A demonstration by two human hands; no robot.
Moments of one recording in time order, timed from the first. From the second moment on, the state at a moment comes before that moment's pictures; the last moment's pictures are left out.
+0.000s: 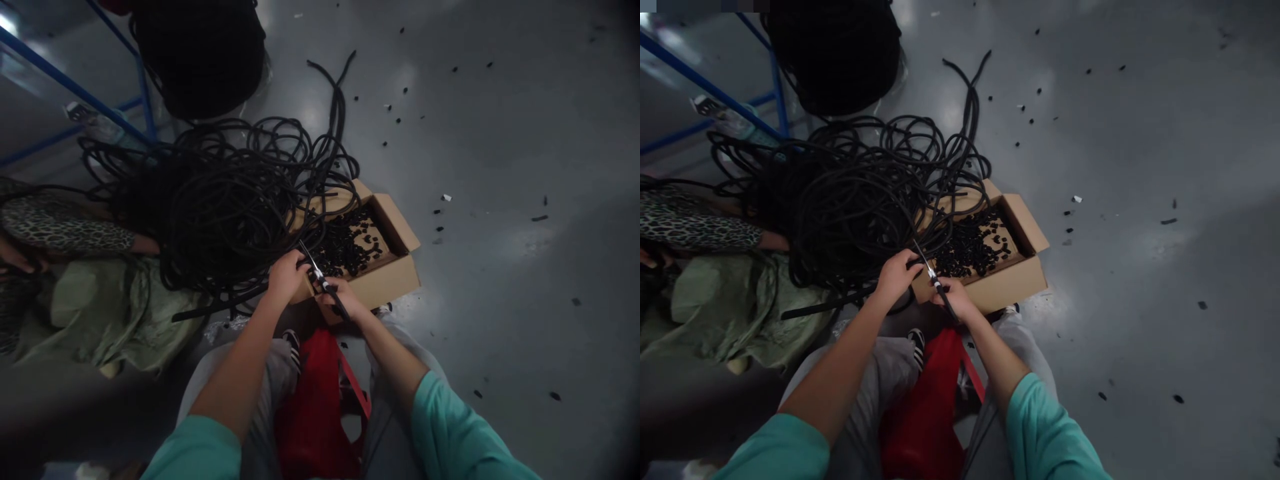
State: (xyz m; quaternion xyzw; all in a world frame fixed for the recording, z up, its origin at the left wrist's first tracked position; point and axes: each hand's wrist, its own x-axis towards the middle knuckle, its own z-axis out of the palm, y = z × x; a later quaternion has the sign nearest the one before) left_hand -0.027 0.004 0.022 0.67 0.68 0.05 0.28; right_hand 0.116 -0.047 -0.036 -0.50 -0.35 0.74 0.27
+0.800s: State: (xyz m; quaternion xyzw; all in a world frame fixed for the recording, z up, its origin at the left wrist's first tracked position) left_hand -0.017 0.003 0.023 0.75 0.62 -0.06 0.24; right_hand 0.128 -0.055 -0.038 -0.53 -0.36 0.71 0.28
